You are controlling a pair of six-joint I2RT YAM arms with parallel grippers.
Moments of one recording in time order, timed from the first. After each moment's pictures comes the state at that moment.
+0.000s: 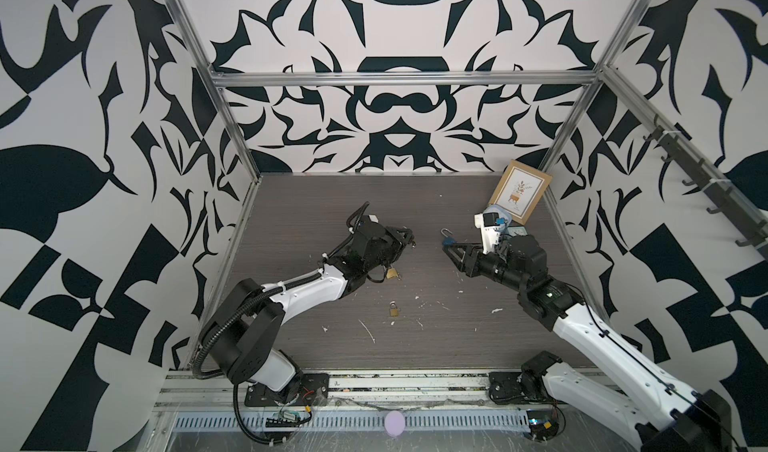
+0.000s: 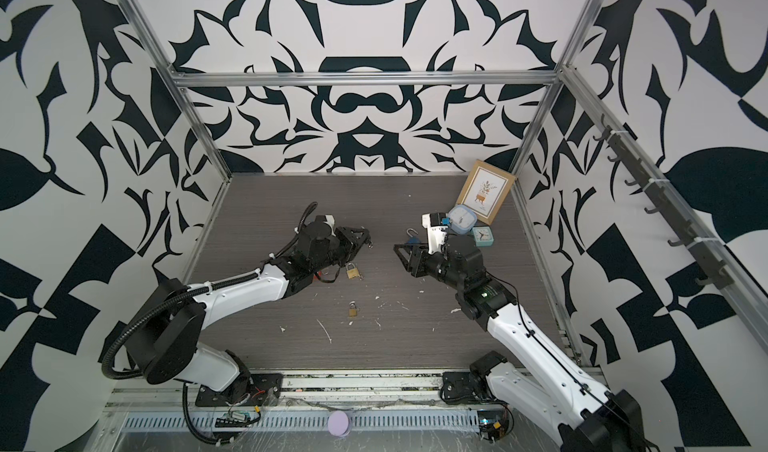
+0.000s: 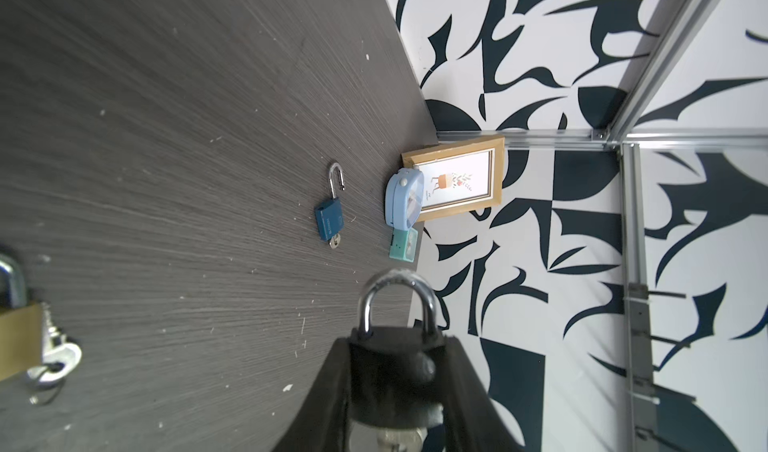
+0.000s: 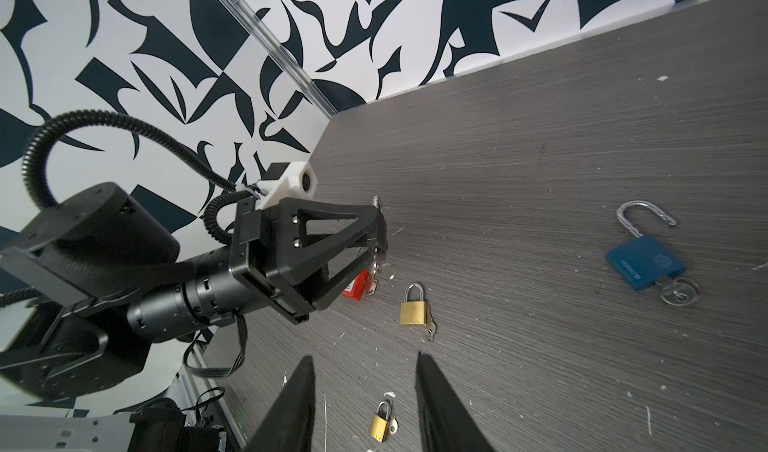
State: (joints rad) left arm -0.74 1.52 0.84 0.33 0.08 -1.48; right arm 0.48 0.92 0.67 -0.08 -0.36 0.59
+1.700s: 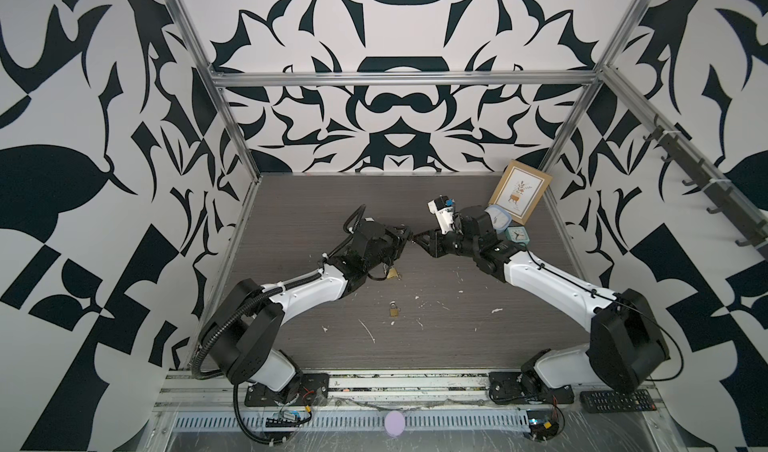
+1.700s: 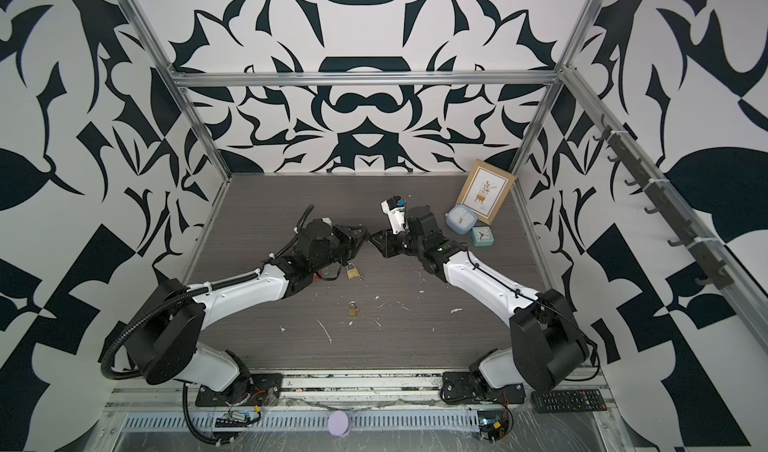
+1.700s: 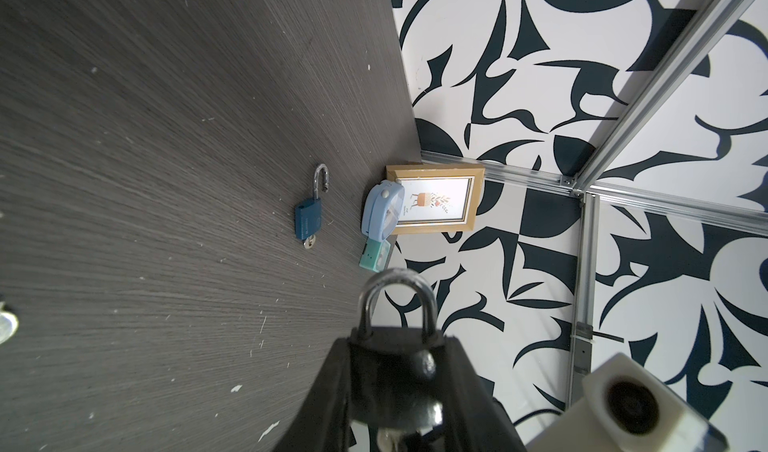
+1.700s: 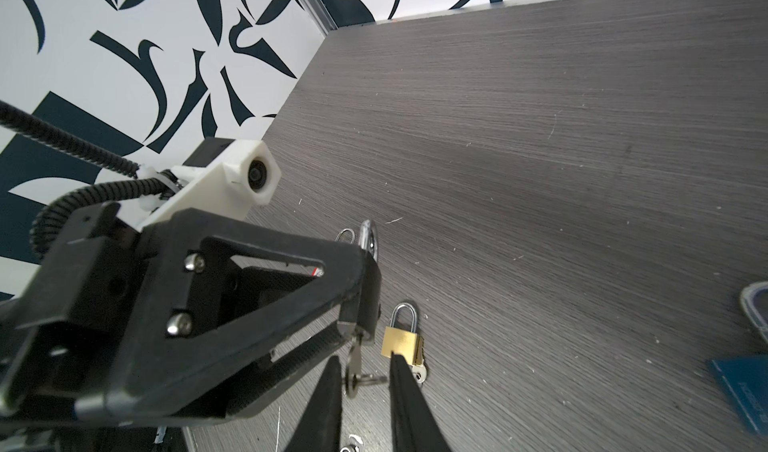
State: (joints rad) left arm -0.74 1.51 0.84 0.34 0.04 -1.62; right arm 0.53 1.42 0.94 -0.04 -0.43 0.39
